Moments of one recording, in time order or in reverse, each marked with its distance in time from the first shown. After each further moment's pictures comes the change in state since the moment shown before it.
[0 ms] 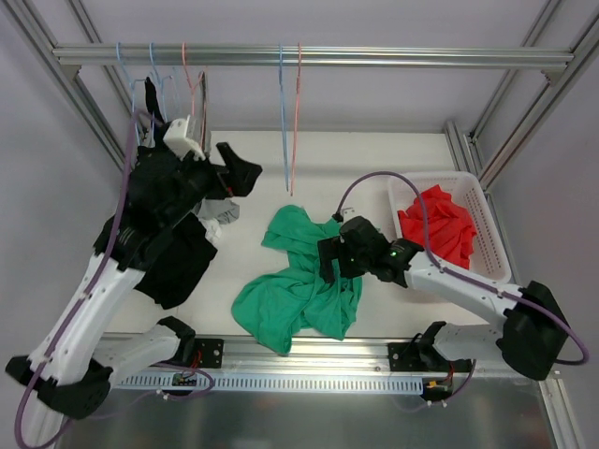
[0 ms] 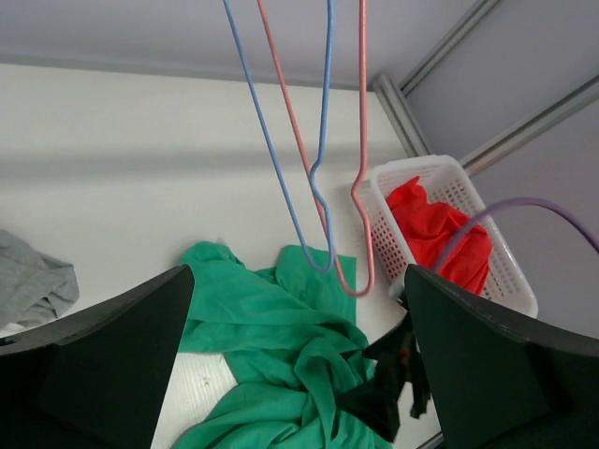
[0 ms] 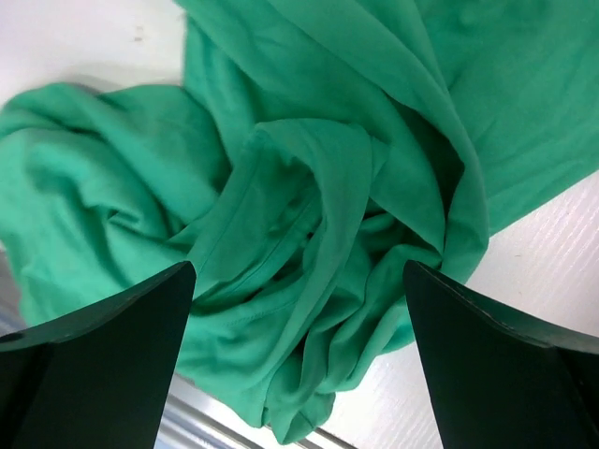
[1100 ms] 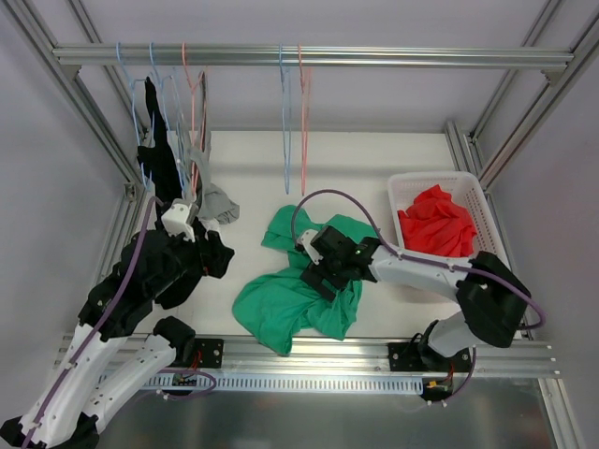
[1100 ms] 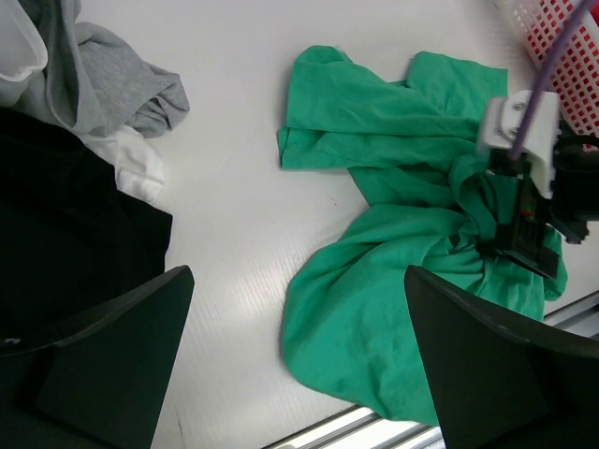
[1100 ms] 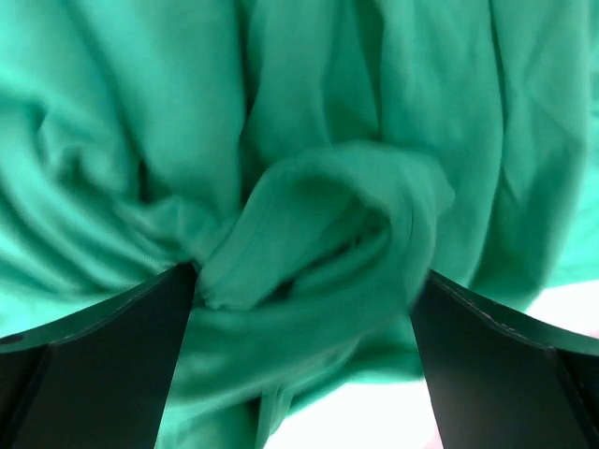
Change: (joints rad) left arm 0.000 -0.539 -0.497 -0.291 -0.035 0.215; right arm 0.126 0.268 0.074 -0.039 0.042 -0.536
